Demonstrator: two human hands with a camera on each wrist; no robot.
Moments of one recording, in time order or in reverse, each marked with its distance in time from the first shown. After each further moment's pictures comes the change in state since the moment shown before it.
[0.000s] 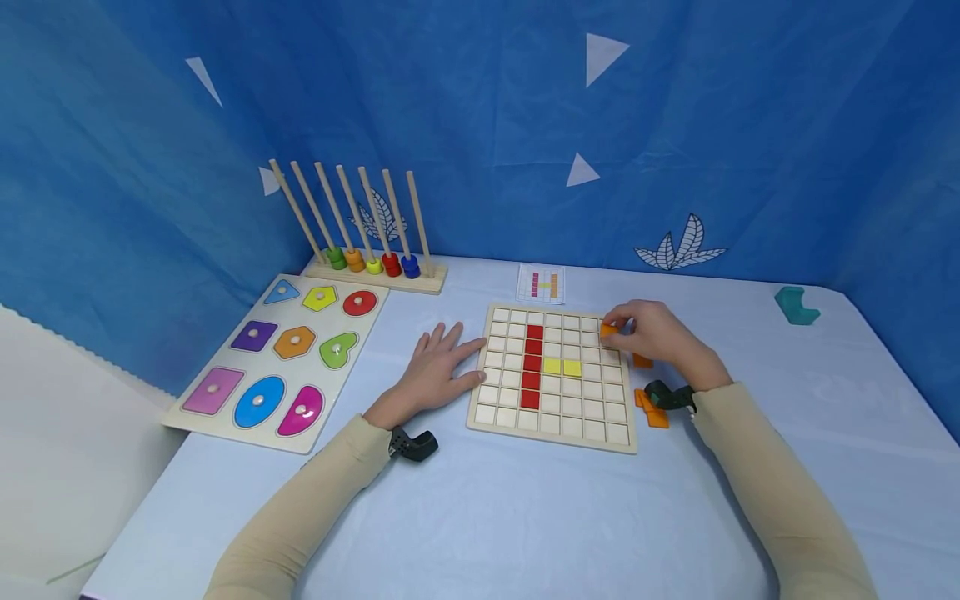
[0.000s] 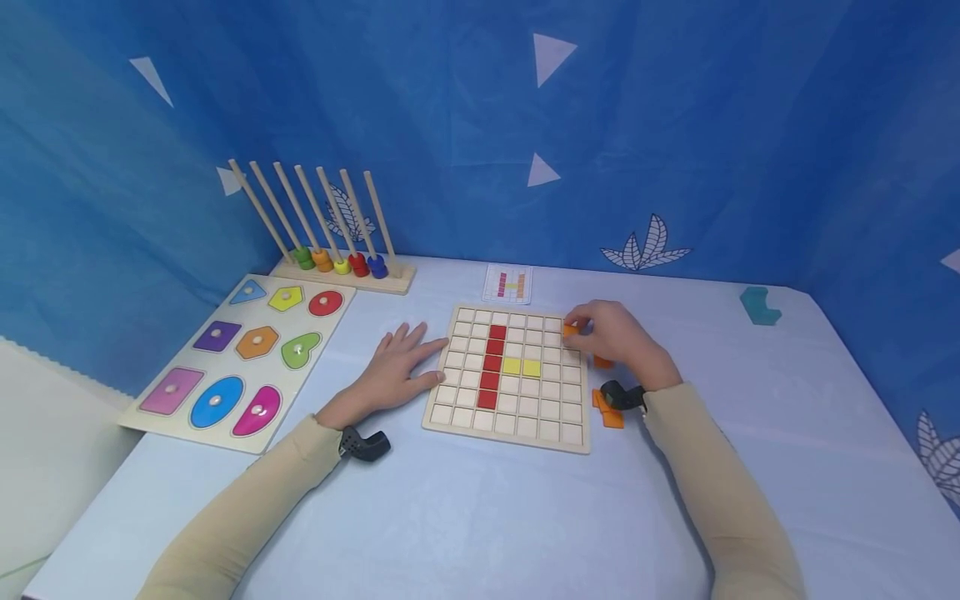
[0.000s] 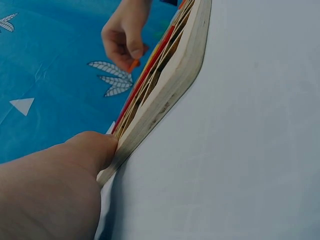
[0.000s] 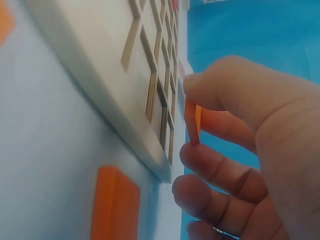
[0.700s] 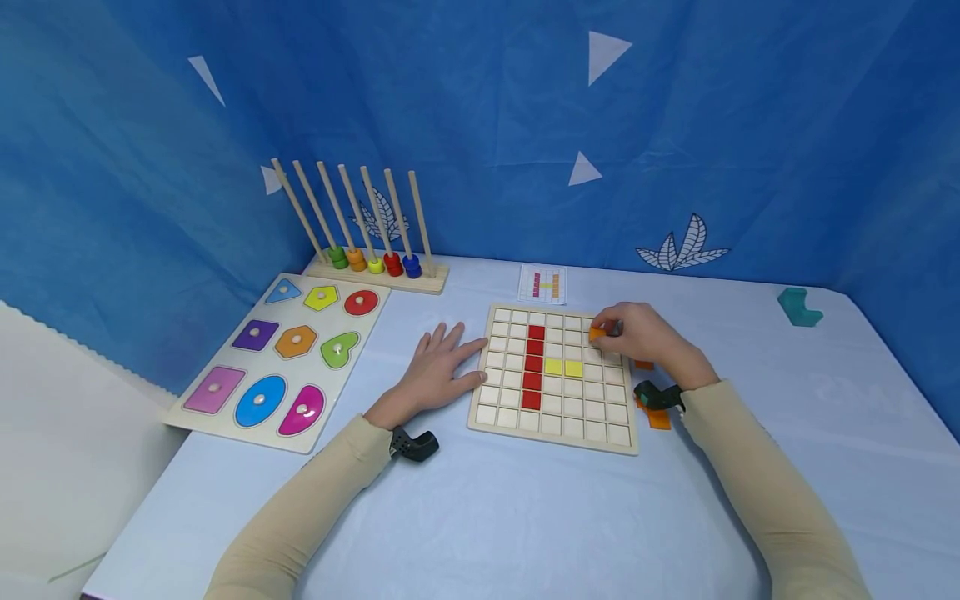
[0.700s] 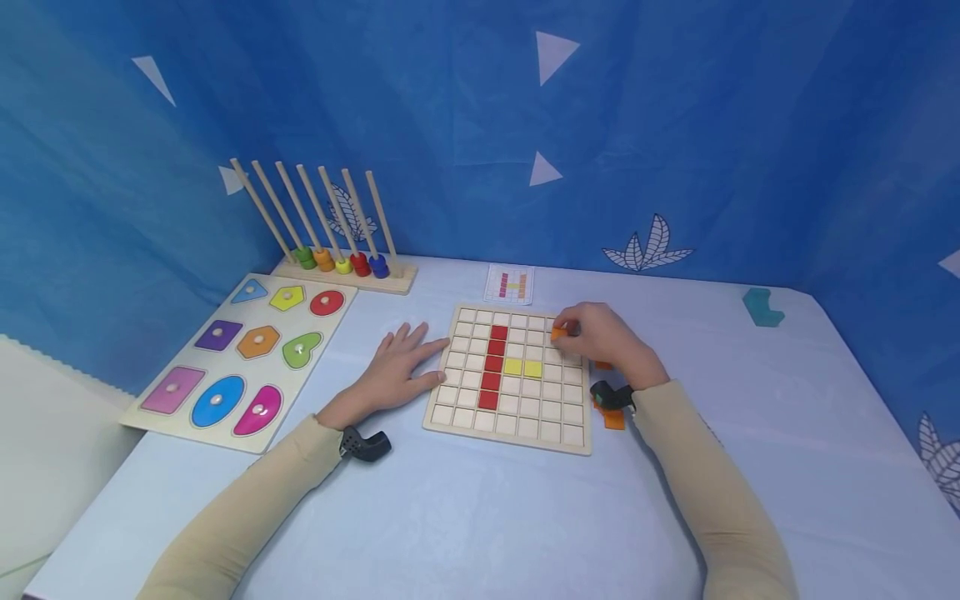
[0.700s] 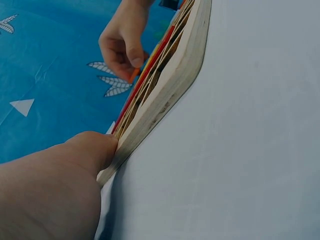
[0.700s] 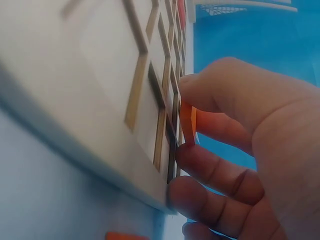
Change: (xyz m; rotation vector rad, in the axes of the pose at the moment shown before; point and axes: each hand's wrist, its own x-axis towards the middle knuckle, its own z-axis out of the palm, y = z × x) left_hand -0.002 0.002 -0.002 0.001 -0.005 0.001; right_hand 0.011 -0.006 0.011 -0.011 -0.017 -0.067
